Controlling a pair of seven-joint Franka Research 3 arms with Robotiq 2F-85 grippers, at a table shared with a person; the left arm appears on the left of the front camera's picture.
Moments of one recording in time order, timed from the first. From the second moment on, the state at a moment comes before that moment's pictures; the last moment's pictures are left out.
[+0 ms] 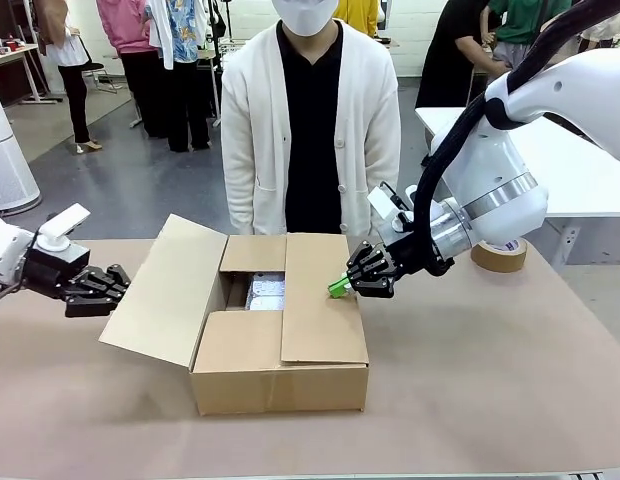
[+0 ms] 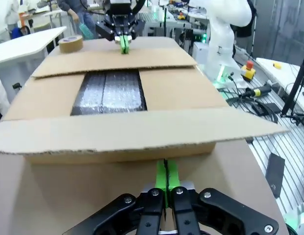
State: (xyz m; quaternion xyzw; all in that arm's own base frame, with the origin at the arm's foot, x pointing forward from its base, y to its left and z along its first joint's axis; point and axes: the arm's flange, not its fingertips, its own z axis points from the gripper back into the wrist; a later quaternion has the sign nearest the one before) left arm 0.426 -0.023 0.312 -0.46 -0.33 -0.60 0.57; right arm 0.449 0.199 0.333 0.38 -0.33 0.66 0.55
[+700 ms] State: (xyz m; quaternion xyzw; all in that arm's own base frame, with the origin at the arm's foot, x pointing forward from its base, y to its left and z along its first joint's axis) left arm 0.444 -0.062 0.317 -0.49 -0.40 -0.54 0.56; right arm 0.449 0.199 0.333 0.38 -0.33 0.66 0.55
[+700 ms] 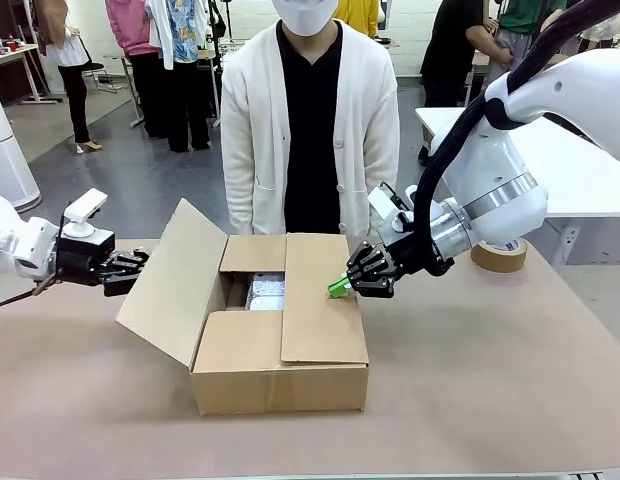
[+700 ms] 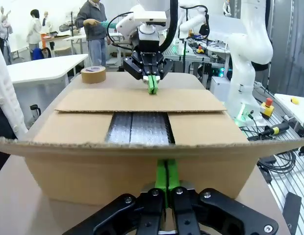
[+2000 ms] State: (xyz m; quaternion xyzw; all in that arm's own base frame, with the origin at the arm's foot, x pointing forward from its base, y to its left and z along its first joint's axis) left arm 0.470 -0.122 0.293 -0.47 -0.38 -0.56 0.57; right arm 0.449 0.199 0.333 0.38 -0.33 0.66 0.55
